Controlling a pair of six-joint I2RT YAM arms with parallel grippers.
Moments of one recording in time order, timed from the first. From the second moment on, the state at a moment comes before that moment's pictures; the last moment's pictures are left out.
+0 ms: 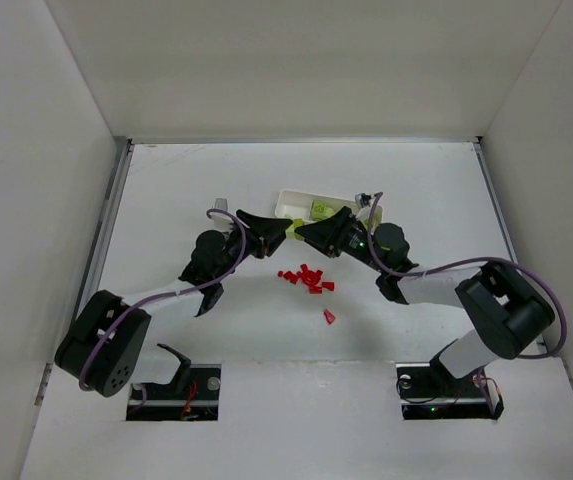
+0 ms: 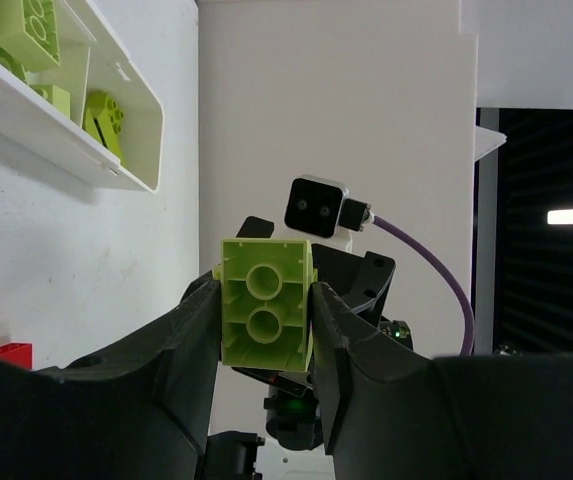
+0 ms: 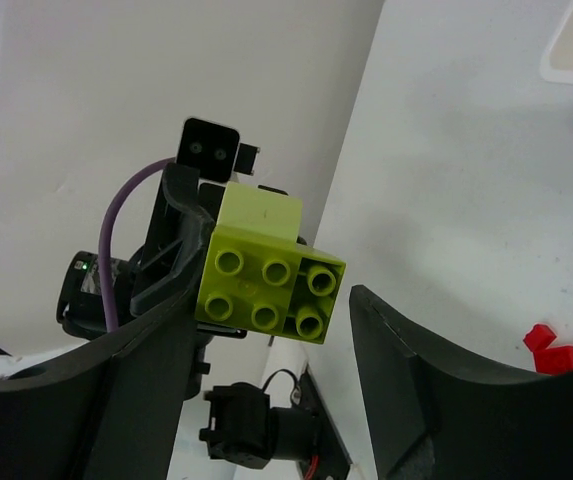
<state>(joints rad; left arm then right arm) -0.52 1.31 0.41 0.88 0.23 -1.52 0.61 1.51 0.55 1.01 -0.33 1.23</state>
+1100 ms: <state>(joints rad) -0.47 1.37 0.41 0.91 0.28 -1.43 0.34 1.25 0.50 0.70 -0.21 0.96</state>
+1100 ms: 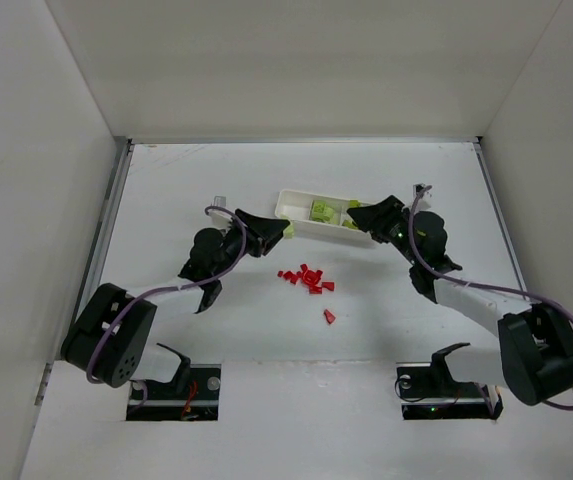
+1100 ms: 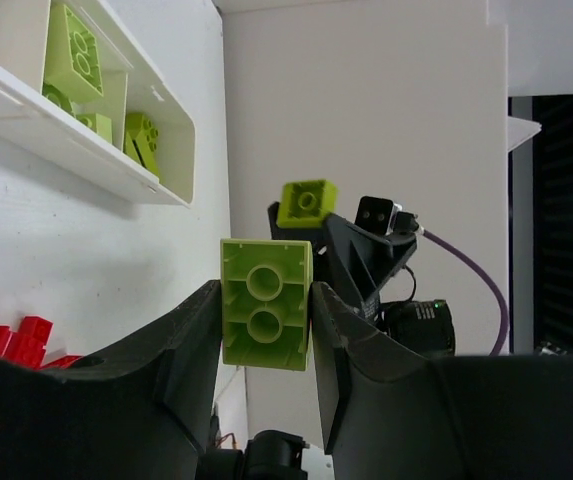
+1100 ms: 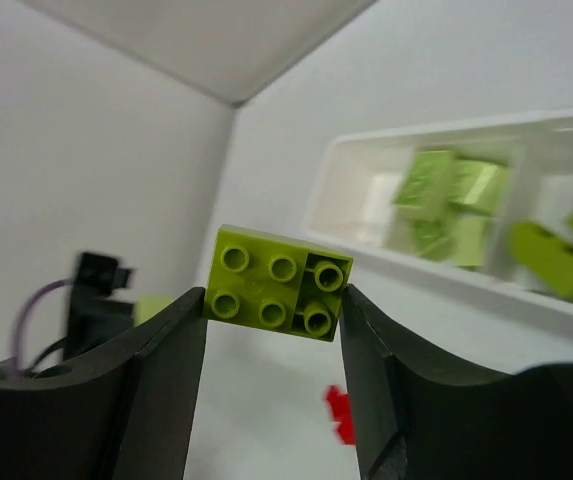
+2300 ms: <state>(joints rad) -0.63 1.68 0.87 0.63 0.11 -1.06 0.39 1.06 0.39 0.35 0.26 0.67</state>
